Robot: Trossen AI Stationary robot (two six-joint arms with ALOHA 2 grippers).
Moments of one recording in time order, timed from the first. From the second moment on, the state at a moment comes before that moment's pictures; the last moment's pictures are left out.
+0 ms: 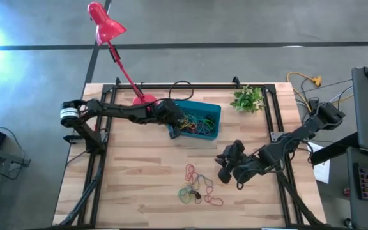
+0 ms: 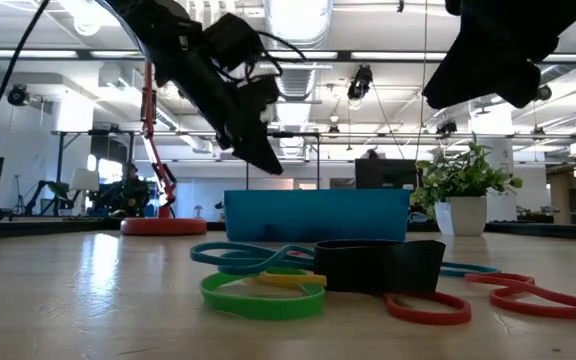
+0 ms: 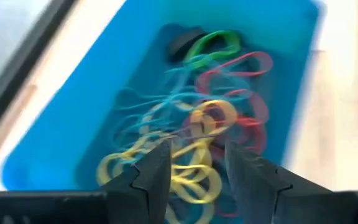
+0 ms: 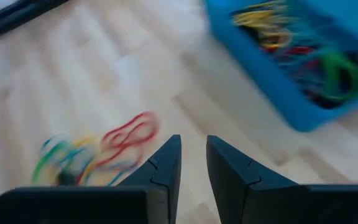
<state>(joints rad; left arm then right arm) 0.24 1.61 0.99 -0.10 -0.07 0.06 0.56 1.40 0.85 -0.39 0.69 1.02</state>
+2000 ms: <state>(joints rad) 0.02 1.10 0.71 -0.21 -0.03 -0.12 0.48 1.94 1.15 -0.11 0.05 0.61</state>
